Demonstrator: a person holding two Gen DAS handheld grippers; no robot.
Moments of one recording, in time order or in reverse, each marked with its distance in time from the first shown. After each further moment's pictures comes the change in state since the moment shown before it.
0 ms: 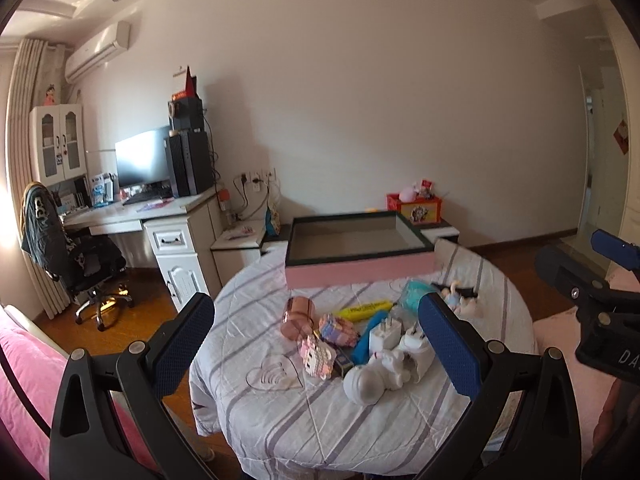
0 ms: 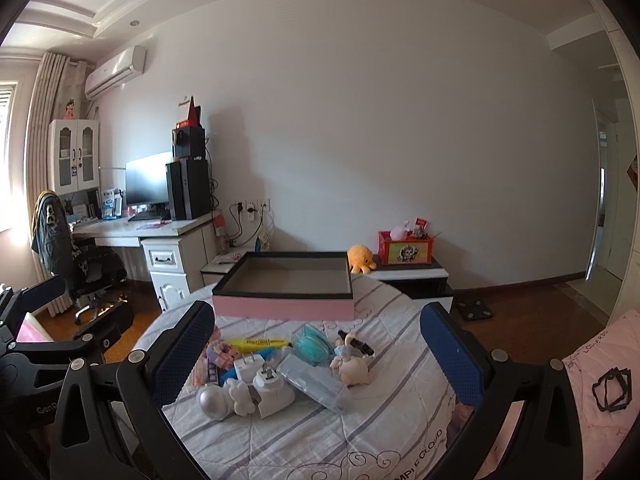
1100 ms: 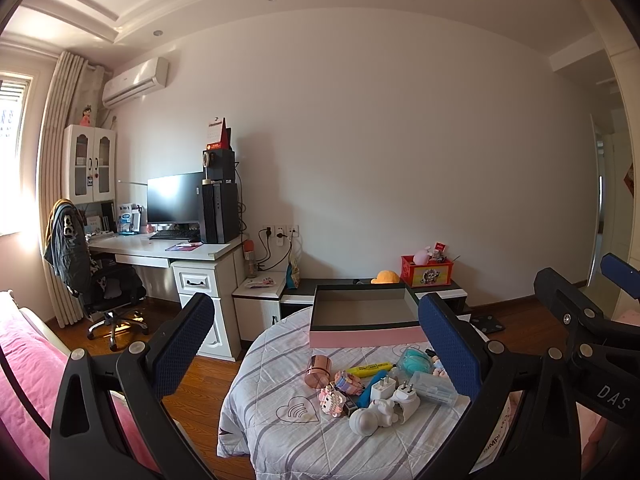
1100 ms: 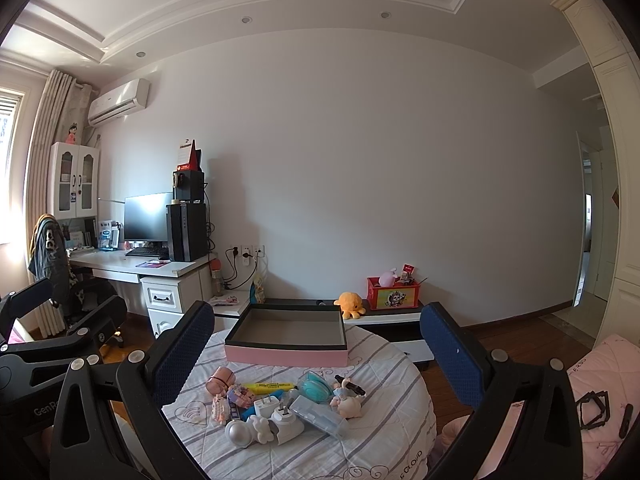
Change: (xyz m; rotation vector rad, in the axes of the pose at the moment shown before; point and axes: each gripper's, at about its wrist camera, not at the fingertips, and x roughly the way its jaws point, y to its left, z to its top) left arm -0.116 0.020 0.065 -0.079 -0.229 0.067; right arm -0.085 0.030 0.052 -0.017 -0.184 -0.052
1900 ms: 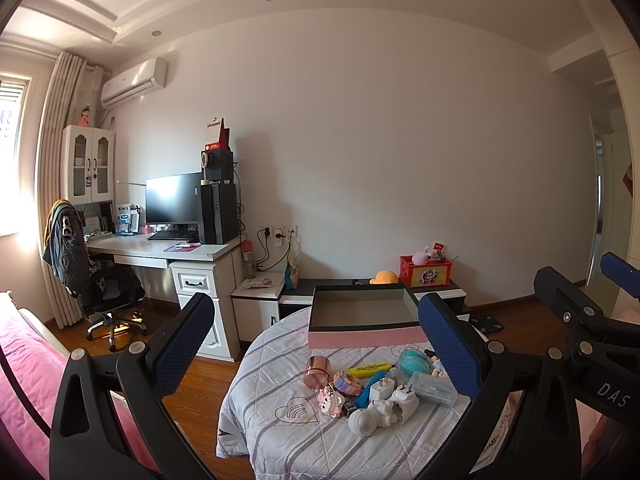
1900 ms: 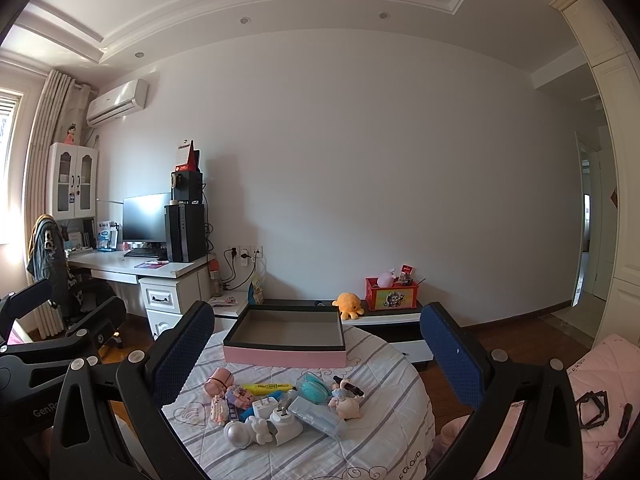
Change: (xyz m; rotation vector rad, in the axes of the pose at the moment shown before) left arm 0.001 0.000 -0.002 0.001 -0.002 0.000; right arm 0.001 -0.002 0.000 0.002 -0.001 -0.001
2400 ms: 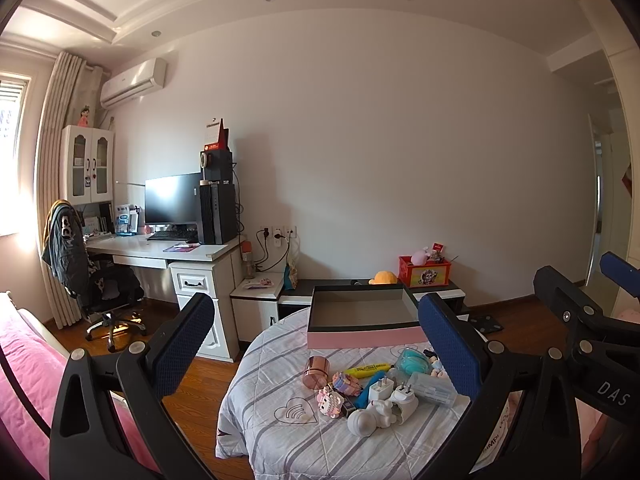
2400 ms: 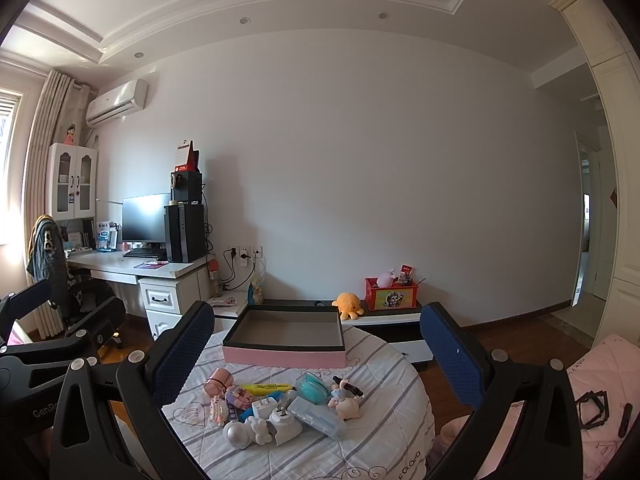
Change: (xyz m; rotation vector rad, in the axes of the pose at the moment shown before) left arm -0.001 -0.001 0.000 0.002 -0.002 0.001; right arm 0.000 0.000 0.001 -0.001 0.000 -0.002
